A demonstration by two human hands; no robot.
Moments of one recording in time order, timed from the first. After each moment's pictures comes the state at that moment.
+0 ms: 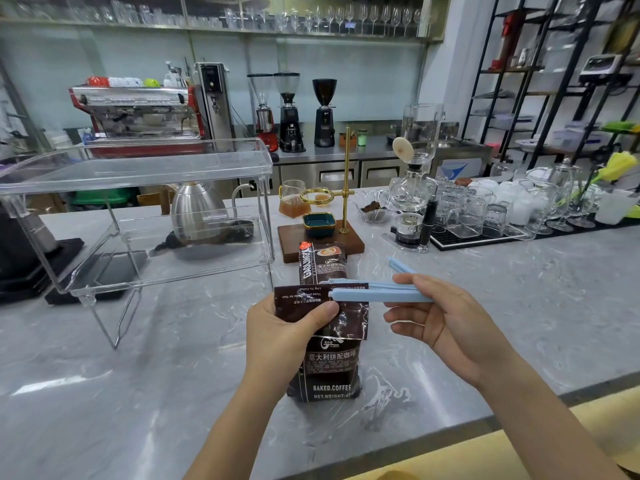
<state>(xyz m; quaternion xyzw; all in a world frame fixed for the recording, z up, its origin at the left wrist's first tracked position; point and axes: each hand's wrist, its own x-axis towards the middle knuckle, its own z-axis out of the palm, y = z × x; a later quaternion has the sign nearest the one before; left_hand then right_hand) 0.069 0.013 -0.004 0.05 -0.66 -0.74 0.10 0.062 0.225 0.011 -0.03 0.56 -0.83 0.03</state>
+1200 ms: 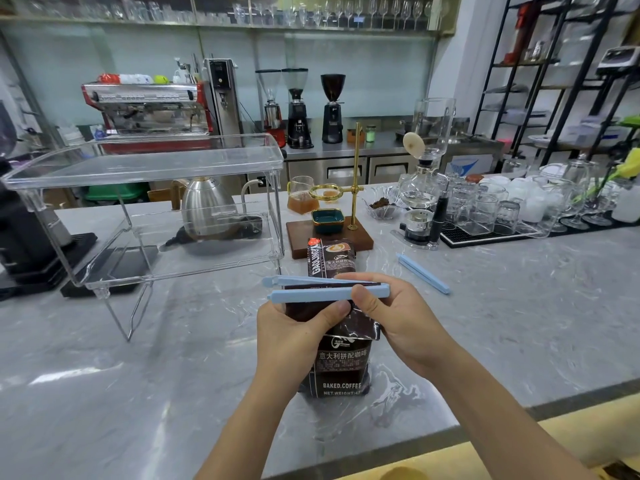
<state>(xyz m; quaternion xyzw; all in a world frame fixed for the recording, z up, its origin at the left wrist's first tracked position) 0.074 0.013 -0.006 0.01 -0.65 -0.75 0.11 0.051 0.166 0.001 -0.15 0.64 -0.76 0.04</state>
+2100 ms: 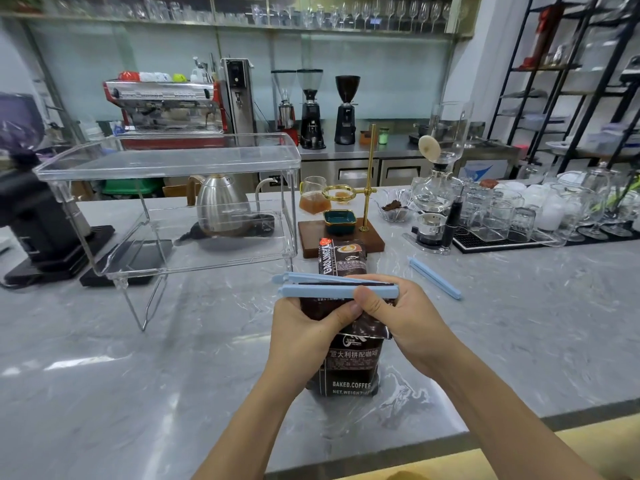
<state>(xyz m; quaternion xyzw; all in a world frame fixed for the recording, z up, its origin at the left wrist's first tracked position) 0.075 0.010 -0.003 -0.03 -0.64 -0.76 0.10 0.048 0.161 0.003 -0.15 0.66 -0.74 0.05</state>
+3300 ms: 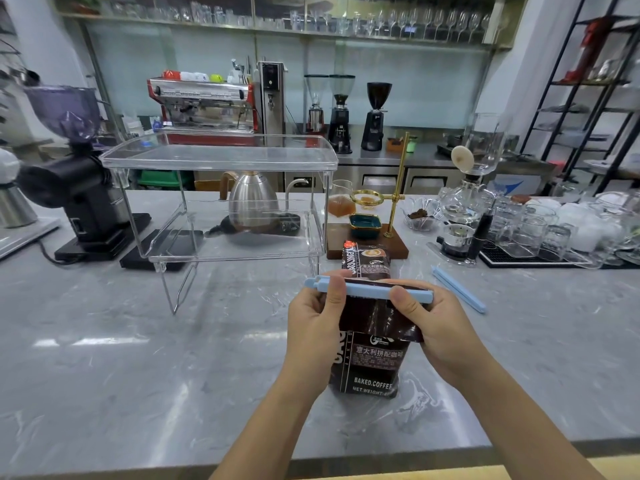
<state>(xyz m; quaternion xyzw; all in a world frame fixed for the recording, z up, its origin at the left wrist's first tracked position) 0.080 0.005 -0.005 0.02 -0.54 -0.83 0.11 0.050 0.163 0.000 -0.13 0.68 -0.72 0.01</state>
